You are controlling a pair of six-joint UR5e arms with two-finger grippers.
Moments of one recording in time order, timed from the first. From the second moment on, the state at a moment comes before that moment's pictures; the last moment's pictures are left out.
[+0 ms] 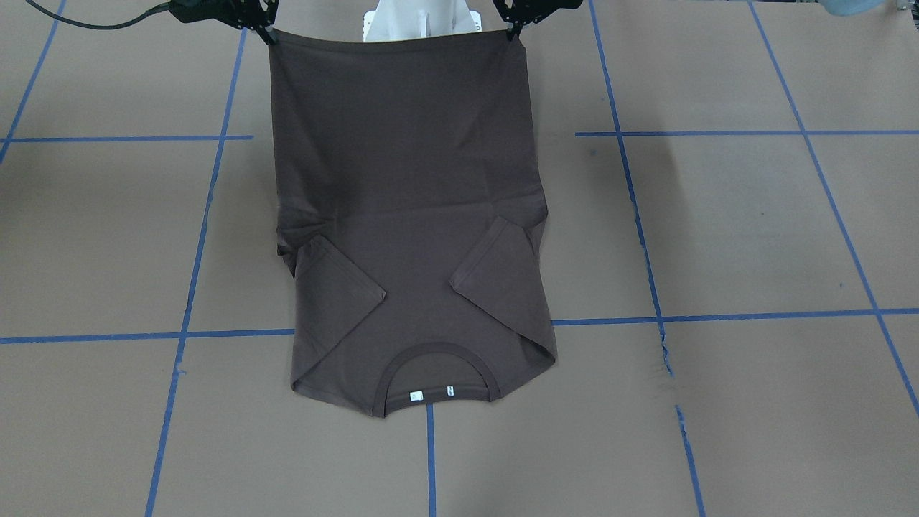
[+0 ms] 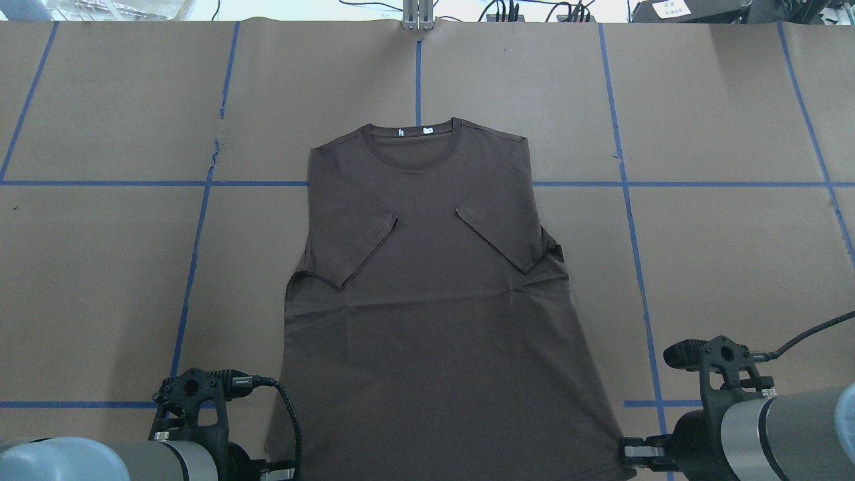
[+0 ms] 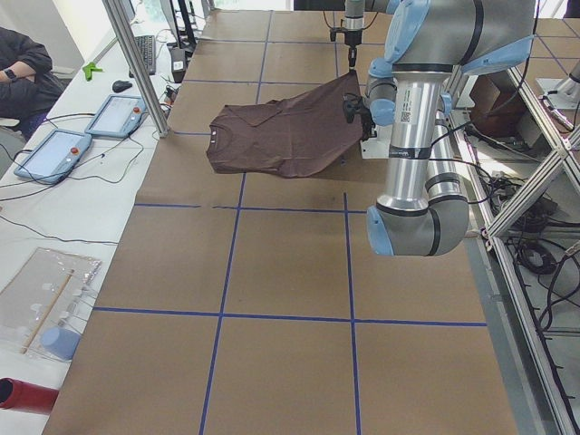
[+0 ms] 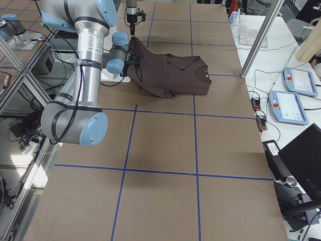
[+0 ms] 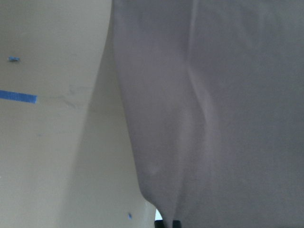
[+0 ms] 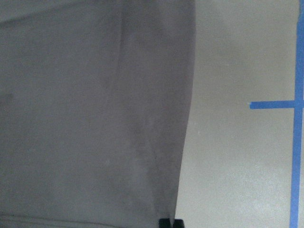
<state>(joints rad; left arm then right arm) -0.03 -1.80 -2.45 -1.45 -1.62 -1.65 0.15 -1.79 2.51 -1.28 1.80 1.55</state>
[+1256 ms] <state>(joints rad) -0.53 -2.00 -2.05 -1.57 -1.66 -1.33 0.79 -1.26 1.95 -1.28 2.09 1.18</state>
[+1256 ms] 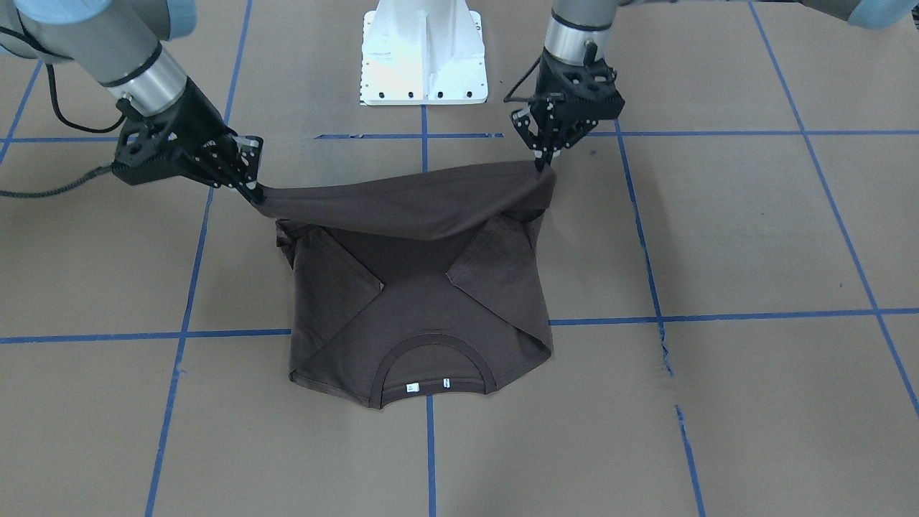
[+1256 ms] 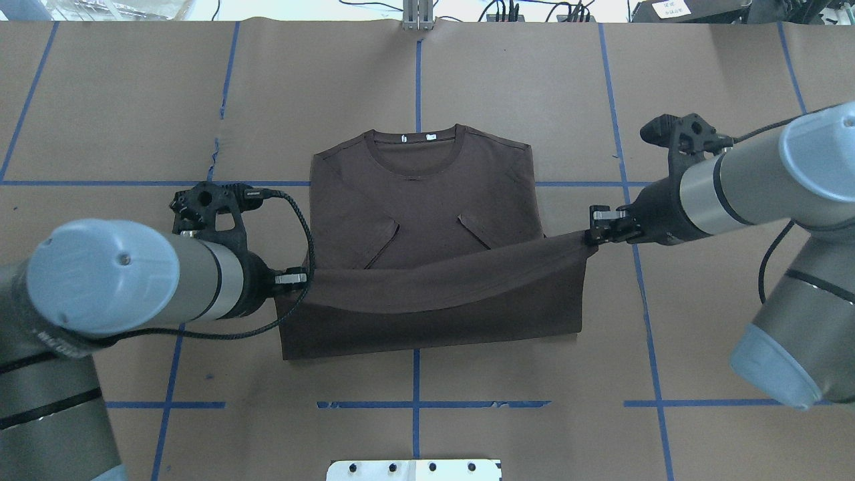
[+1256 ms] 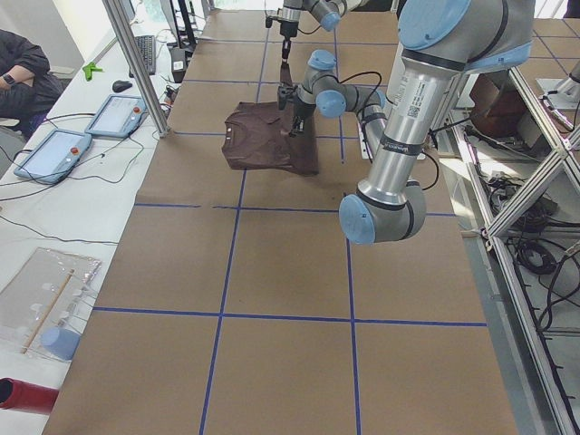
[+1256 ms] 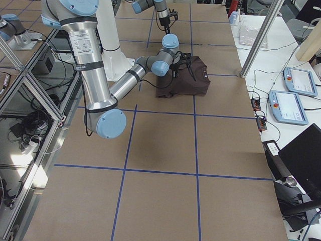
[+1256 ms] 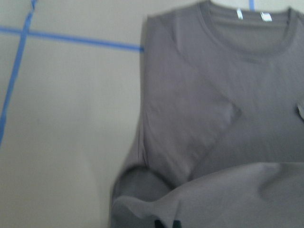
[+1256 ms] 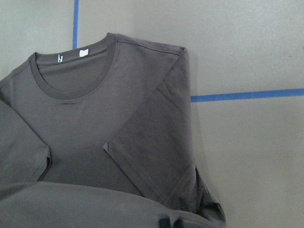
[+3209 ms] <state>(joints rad) -0.72 -2.16 -1.49 -2.00 -1.67 -1.25 0.90 -0.87 1.29 -1.11 2.12 1.16</state>
